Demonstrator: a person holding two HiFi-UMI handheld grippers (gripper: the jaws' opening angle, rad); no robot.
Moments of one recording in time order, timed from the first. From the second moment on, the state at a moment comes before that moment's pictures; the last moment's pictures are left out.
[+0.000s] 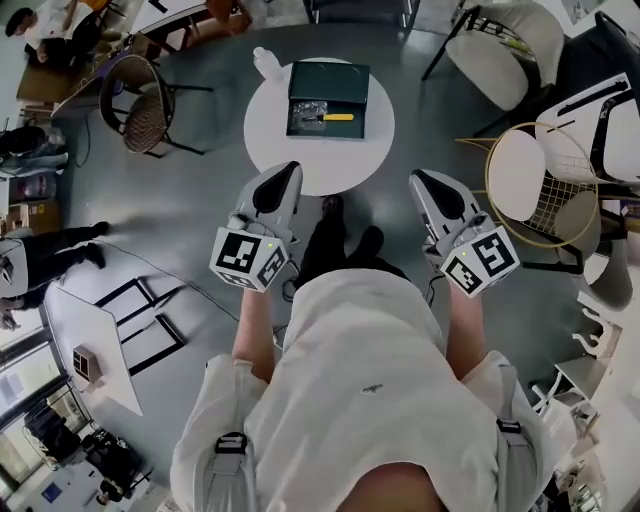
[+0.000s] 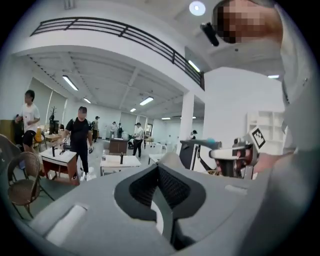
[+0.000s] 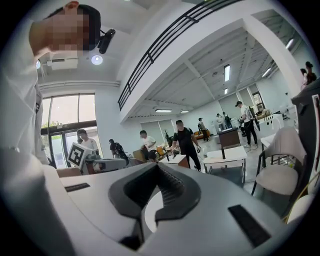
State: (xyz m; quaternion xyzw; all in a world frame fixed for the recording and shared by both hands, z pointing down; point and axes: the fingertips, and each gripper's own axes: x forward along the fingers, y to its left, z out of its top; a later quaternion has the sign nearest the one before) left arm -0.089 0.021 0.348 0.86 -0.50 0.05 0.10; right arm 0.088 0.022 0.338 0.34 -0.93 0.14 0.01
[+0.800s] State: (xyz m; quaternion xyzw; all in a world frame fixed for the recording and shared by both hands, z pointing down) left arm -0.067 0.046 0.326 0.88 -0.47 0.04 0.09; right arm 0.084 0.047 0.327 0.33 -0.94 0.12 0.01
